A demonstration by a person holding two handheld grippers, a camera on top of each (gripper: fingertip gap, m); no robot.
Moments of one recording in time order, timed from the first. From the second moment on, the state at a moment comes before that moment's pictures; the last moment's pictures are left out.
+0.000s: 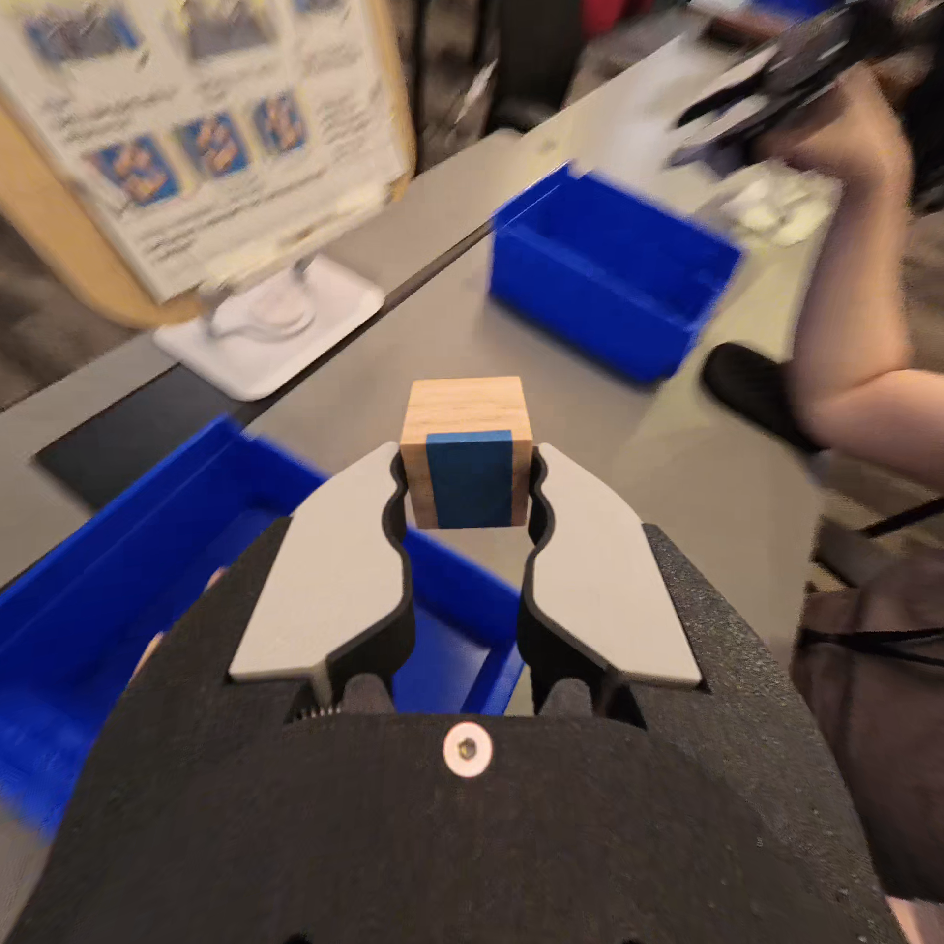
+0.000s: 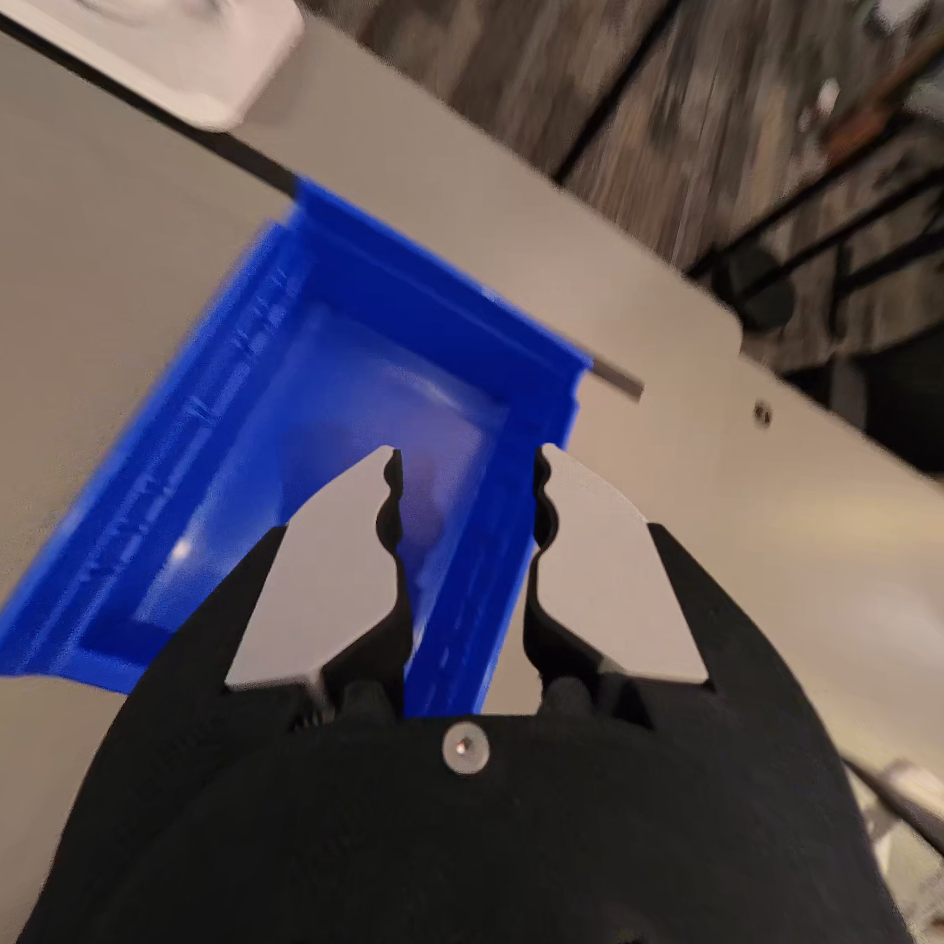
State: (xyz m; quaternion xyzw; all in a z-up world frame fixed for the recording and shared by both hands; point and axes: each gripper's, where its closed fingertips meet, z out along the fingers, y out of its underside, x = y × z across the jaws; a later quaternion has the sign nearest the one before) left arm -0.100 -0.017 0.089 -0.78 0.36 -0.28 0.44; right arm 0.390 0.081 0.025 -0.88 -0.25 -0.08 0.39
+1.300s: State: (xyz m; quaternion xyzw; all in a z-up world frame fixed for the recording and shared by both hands) left arm 0.054 -0.071 0.084 -0.62 0.50 -0.50 0.33; right arm 0.069 -0.072 0.096 -0.34 -0.60 0.06 0.72
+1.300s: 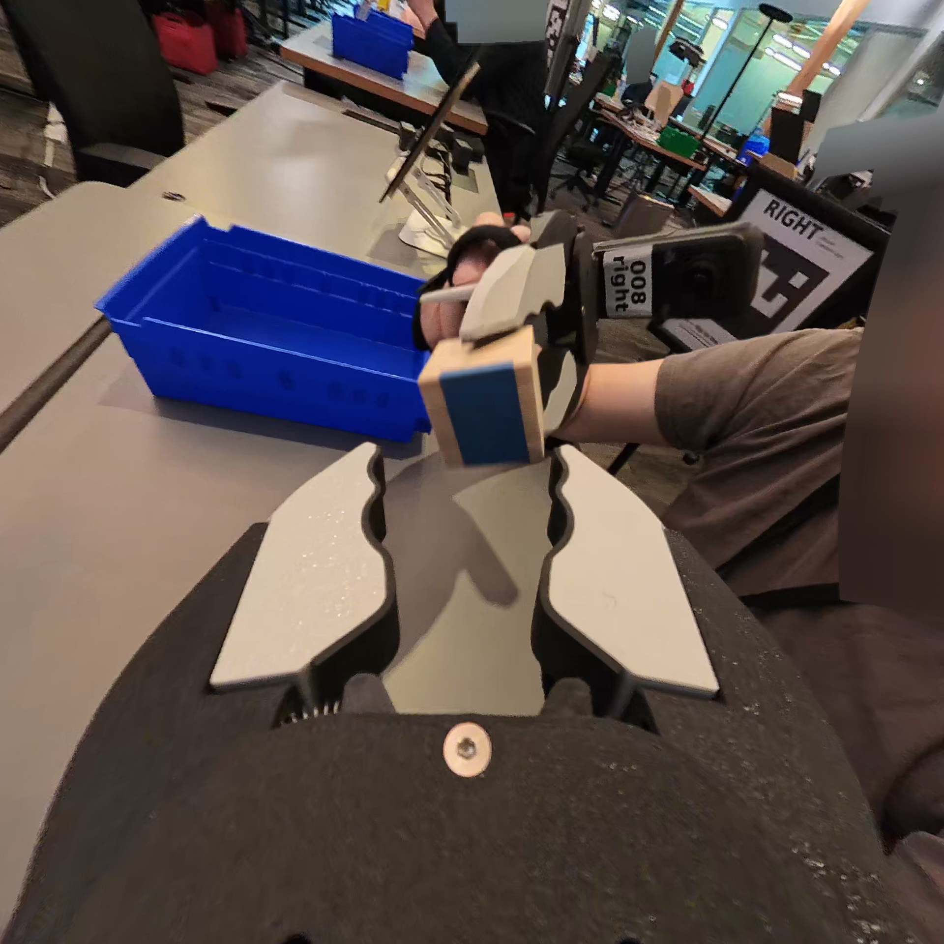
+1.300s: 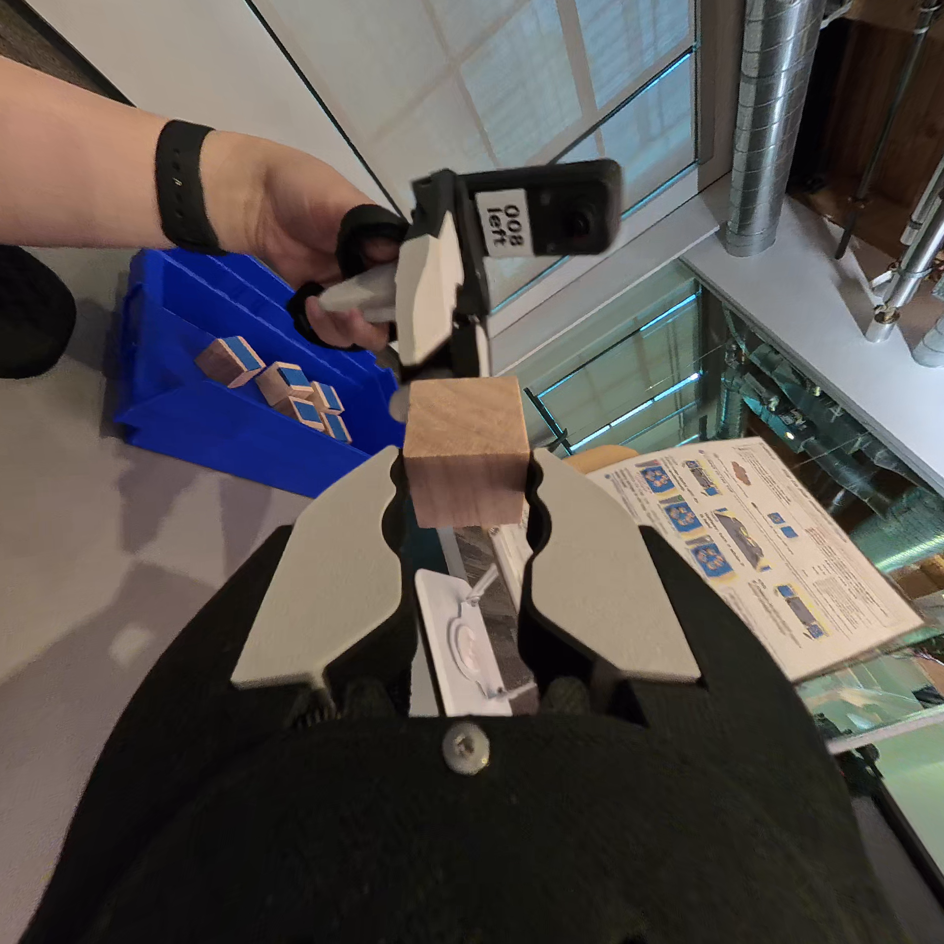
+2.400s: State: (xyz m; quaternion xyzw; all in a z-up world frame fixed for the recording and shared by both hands) left arm -0.030 -0.049 0.102 -0.71 0.42 -0.38 0.41; right arm 0.410 0.113 -0.136 -0.98 -0.07 -0.03 0.16
